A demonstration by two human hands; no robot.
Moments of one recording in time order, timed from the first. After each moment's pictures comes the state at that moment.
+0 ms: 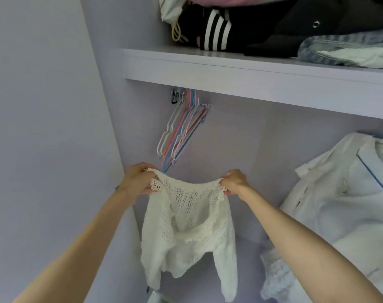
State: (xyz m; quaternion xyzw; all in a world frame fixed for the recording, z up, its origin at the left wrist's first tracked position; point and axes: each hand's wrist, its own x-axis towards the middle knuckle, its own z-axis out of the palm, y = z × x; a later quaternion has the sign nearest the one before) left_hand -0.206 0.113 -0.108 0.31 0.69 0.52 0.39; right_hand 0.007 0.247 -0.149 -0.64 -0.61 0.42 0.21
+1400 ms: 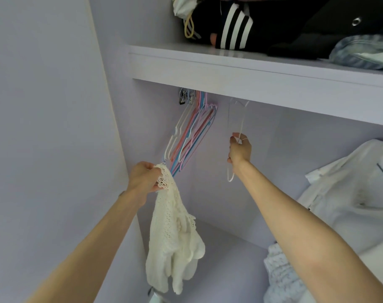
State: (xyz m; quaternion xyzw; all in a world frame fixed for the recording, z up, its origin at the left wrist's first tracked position) left_hand -0.210 0.139 -0.099 0.24 0.72 0.55 0.34; right_hand -0.046 0.307 -0.103 -0.55 -0.47 0.47 0.51
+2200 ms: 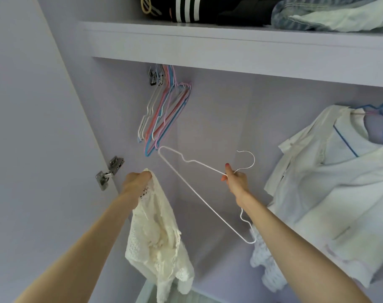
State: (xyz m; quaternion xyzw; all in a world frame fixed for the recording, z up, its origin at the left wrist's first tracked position) left_hand -0.167 0.119 -0.159 0.23 0.79 0.44 0.36; right_hand 0.062 0.212 -0.199 -0.64 -0.48 0.47 0.38
